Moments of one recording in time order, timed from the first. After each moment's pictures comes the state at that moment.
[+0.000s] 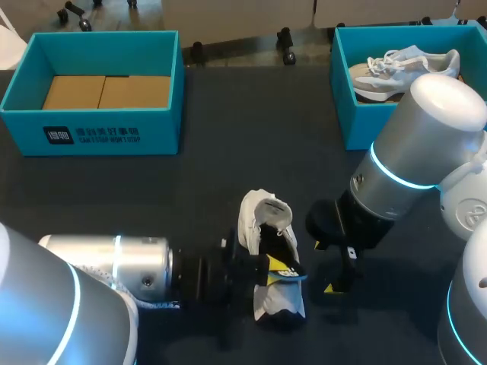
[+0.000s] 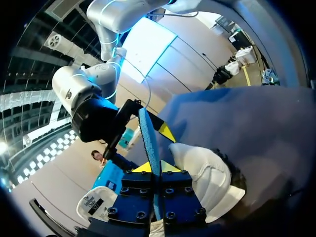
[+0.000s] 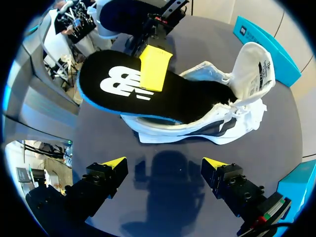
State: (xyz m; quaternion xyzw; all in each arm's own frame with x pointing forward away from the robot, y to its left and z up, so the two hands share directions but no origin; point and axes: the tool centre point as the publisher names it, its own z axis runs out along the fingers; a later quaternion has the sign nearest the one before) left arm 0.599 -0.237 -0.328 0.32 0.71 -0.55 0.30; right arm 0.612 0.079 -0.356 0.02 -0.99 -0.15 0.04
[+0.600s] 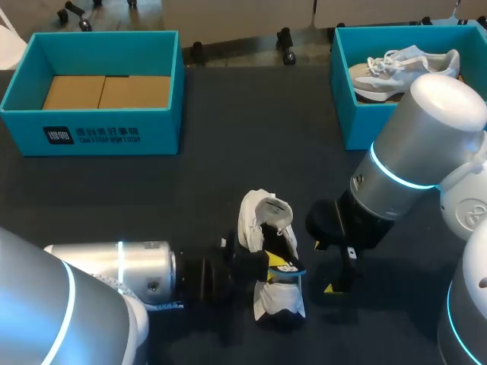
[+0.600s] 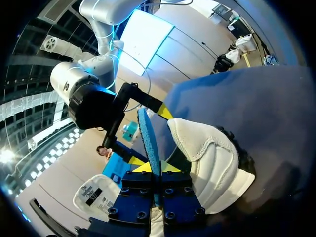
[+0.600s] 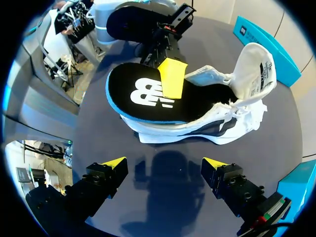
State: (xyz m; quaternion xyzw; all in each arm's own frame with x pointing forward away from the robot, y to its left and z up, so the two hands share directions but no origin) left arm 0.617 -0.237 -0.341 0.31 0.72 -0.53 0.33; right arm 0.612 0.079 -0.356 0.02 -0.99 -0.15 0.04
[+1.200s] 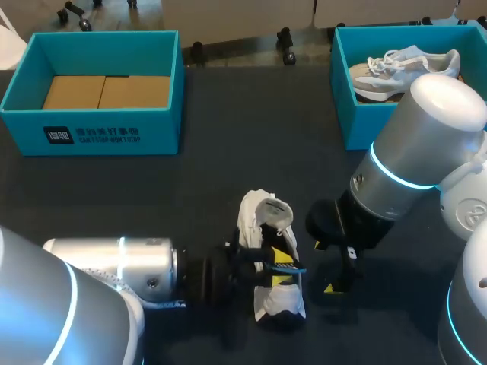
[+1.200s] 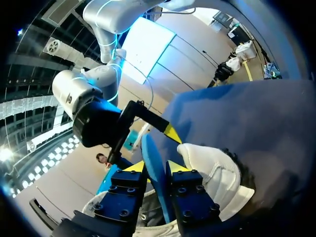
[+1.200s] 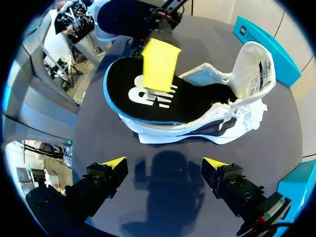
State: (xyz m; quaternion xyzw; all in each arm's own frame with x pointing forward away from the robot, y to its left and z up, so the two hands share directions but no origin) left arm 0.599 -0.246 -0.318 0.32 0.69 -0.56 0.32; right arm 0.612 0.079 -0.356 0.02 -0.99 -0.15 0.04
